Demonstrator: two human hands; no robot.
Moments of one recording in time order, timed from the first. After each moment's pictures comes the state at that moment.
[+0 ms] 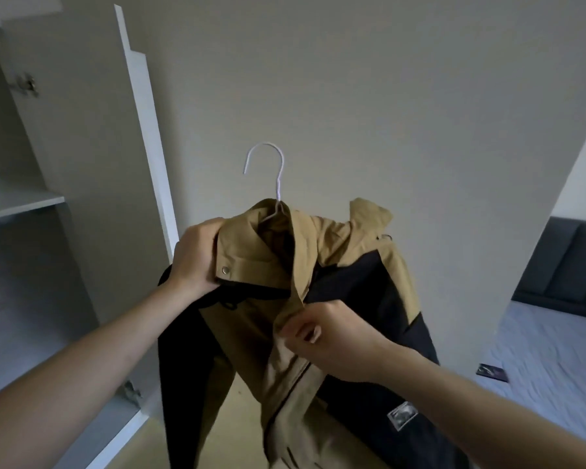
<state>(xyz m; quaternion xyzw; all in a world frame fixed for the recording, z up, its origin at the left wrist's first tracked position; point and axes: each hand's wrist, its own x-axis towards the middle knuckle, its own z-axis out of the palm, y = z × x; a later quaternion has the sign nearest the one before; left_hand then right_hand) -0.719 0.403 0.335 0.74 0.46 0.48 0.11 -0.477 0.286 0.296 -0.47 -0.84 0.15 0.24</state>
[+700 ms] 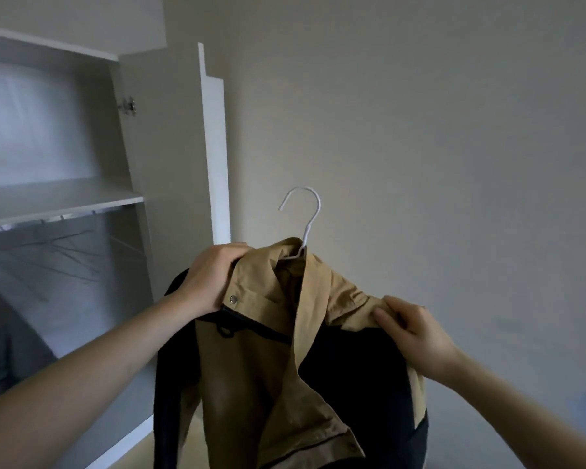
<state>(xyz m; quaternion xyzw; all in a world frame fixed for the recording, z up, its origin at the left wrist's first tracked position) -0.730 0.390 0.336 0.67 0.52 0.47 0.22 -0.370 0.352 0.298 -0.48 -0.79 0.17 0.35</state>
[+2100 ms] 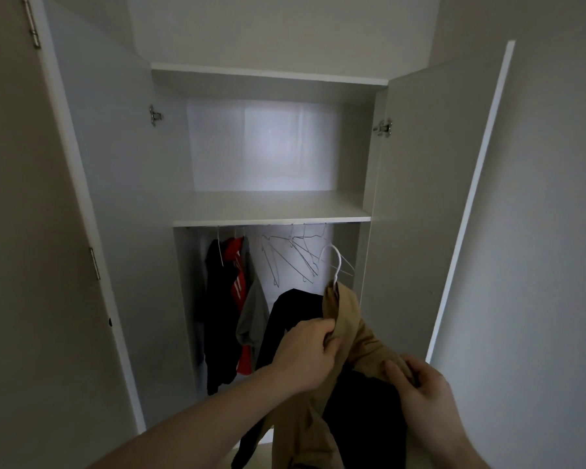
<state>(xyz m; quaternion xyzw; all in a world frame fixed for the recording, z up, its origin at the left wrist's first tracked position) -0.938 0.346 0.243 0.55 0.75 0.37 0.02 -0.741 0.455 0.213 -0.32 -0.75 0.47 0.34</state>
